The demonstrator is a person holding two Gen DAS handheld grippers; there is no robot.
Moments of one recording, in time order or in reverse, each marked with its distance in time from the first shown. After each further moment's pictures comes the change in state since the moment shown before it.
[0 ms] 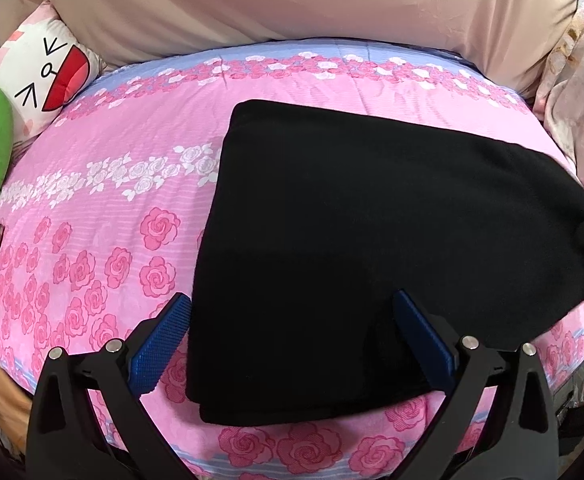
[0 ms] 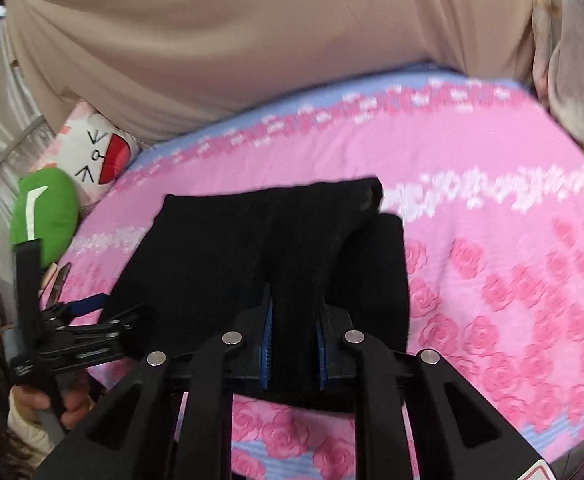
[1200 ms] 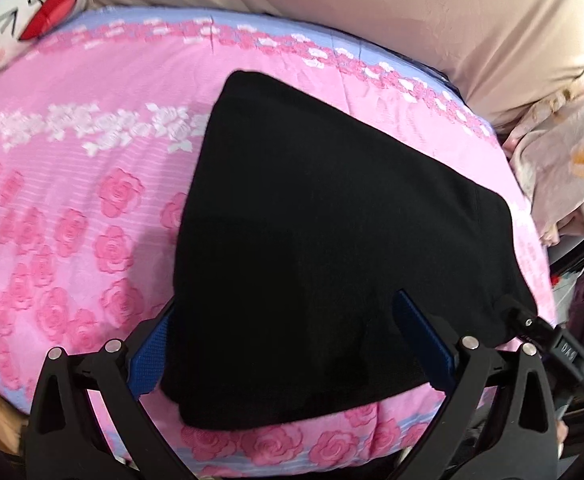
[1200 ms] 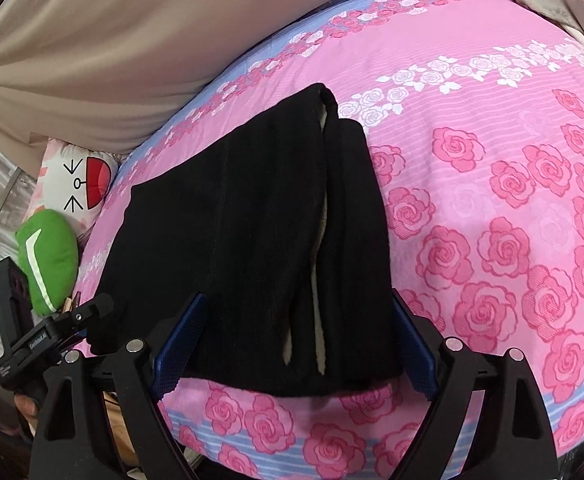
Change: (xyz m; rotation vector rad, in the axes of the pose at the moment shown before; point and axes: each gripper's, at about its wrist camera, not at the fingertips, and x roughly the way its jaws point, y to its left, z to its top) left arm 0.019 0.028 0.009 -0.176 0.102 -0.291; right arm 0.047 -0.045 -0.030 0.274 0.134 0.073
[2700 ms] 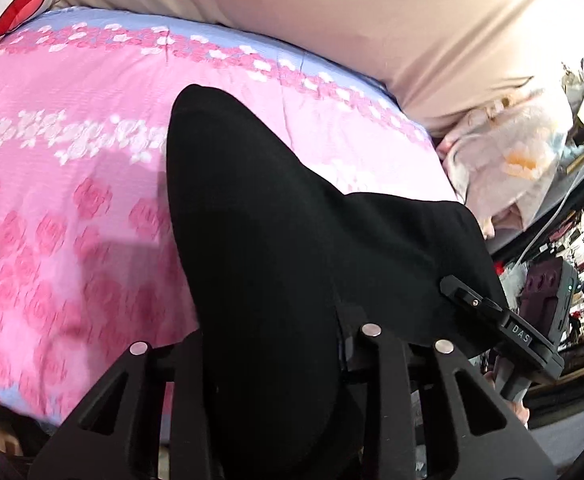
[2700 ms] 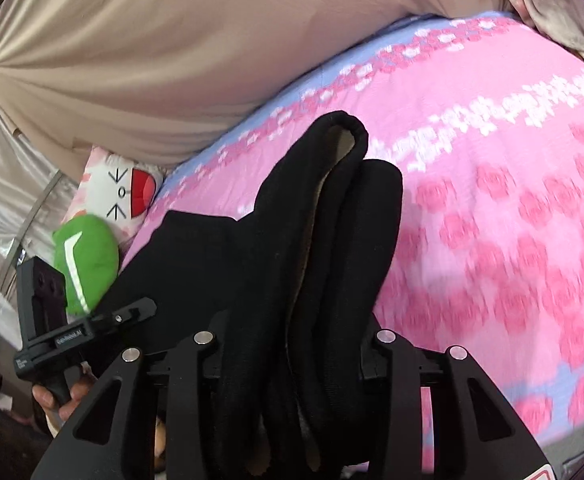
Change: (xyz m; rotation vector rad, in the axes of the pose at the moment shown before) left arm -0.042 0.001 -0.001 0.033 0.005 -0.219; right arm -0.036 0.031 -0.014 -0.037 -0.079 0.118
